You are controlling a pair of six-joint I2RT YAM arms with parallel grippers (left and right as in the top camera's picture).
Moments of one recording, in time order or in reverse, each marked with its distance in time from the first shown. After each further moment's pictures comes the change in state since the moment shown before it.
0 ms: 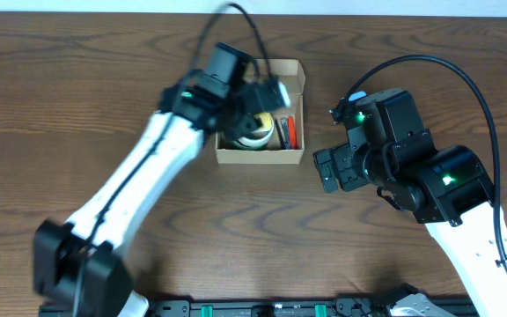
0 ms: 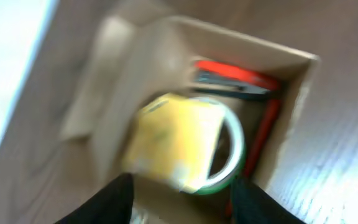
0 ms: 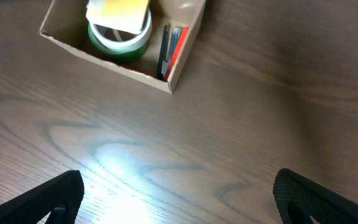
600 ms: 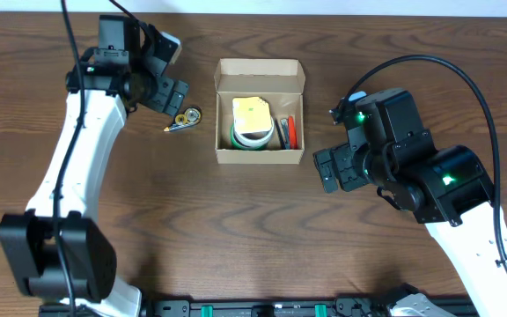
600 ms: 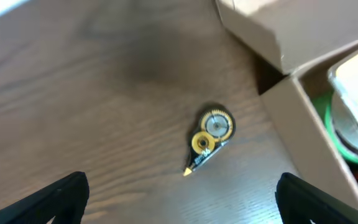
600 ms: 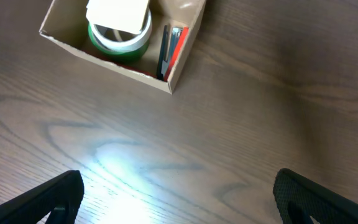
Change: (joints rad) left arm 0.393 0.066 0.021 -0.044 -0.039 -0.320; right arm 0.000 0.000 0.000 0.000 0.000 0.000
